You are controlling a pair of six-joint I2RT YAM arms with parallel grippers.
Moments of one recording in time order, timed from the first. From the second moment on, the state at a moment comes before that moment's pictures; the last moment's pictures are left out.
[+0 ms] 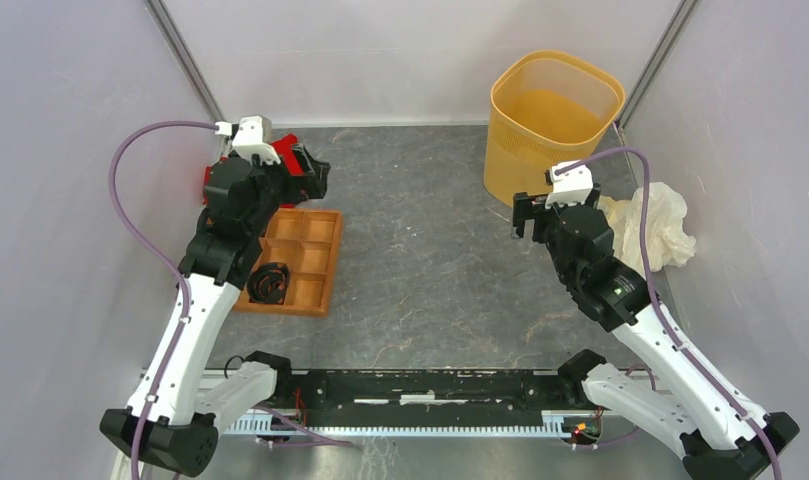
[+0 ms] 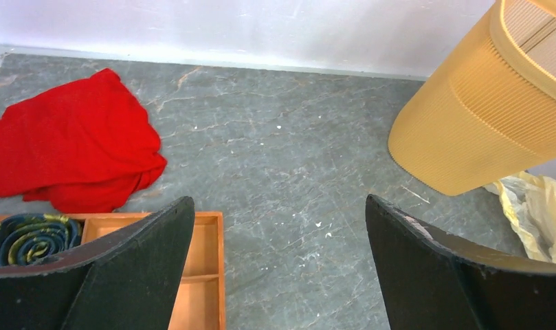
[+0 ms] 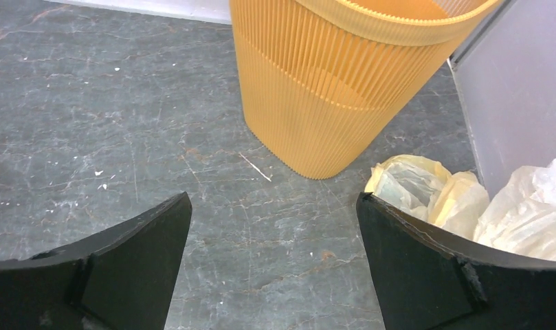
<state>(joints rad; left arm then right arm) -0.24 0.96 1.13 -0.36 -0.02 -0.28 0.58 0.81 0.88 -0.32 0.51 0.04</state>
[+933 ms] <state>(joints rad) -0.56 0.89 0.98 -0.15 -0.03 -0.27 0.23 0.98 0.73 -0.44 0.71 0.16</state>
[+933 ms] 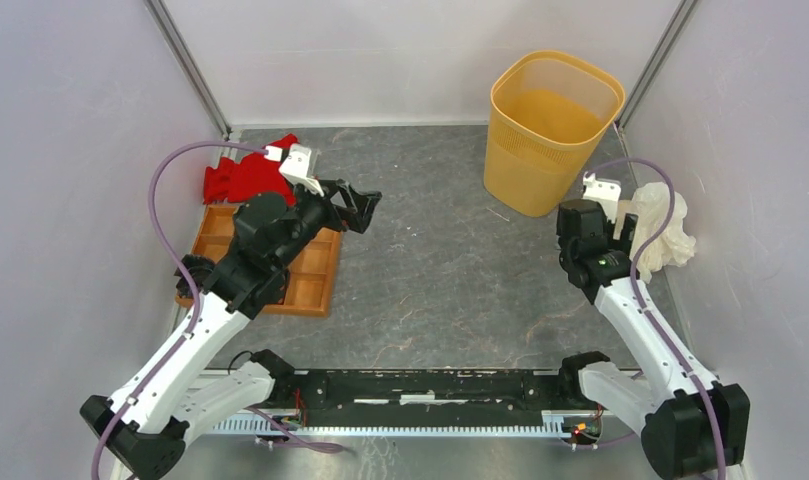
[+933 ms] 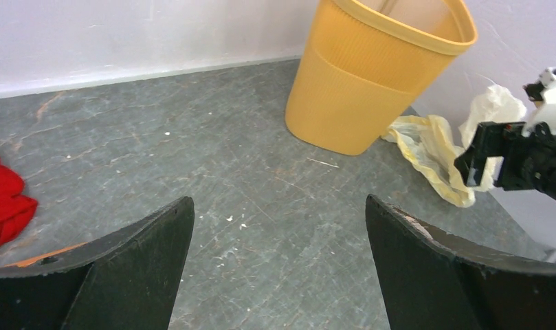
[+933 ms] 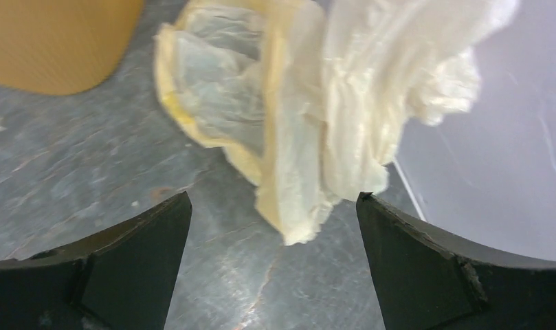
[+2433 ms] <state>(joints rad) -0.85 0.95 0.93 -0.16 -0.18 -0.27 0.53 0.86 0.51 -0.27 -0.22 0.26</state>
